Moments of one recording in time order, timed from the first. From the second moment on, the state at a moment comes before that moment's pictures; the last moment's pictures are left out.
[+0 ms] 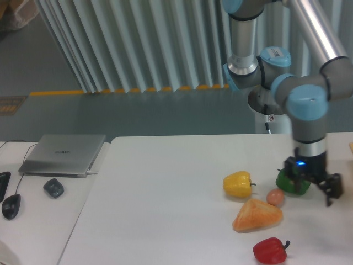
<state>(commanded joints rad) 2.28 -1.94 -1.54 -1.04 1.62 1.08</state>
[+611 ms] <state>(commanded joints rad) 2.11 -1.93 -1.54 -1.26 1.68 1.27</state>
